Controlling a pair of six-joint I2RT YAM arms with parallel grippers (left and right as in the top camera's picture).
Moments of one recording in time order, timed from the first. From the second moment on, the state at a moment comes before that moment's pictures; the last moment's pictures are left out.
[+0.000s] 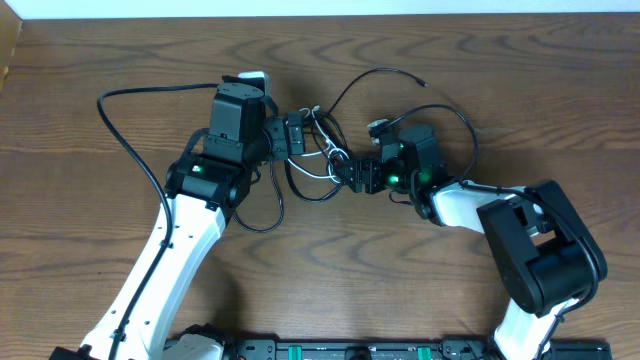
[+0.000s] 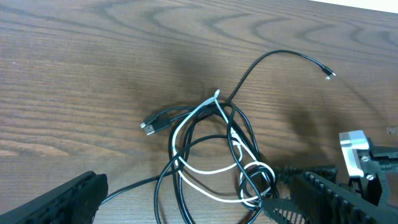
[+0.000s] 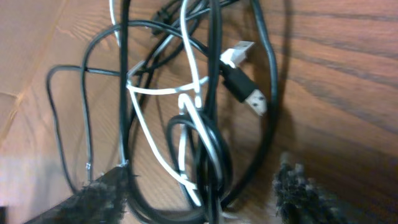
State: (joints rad) left arm -0.30 1.34 1.11 -0.52 -0.03 -0.32; right arm 0.43 1.92 0.80 0.47 -0.57 0.44
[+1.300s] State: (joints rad) left arm -0.30 1.34 1.11 -0.53 -0.03 -0.32; right arm 0.62 1.98 0.80 0.60 -0.30 0.32
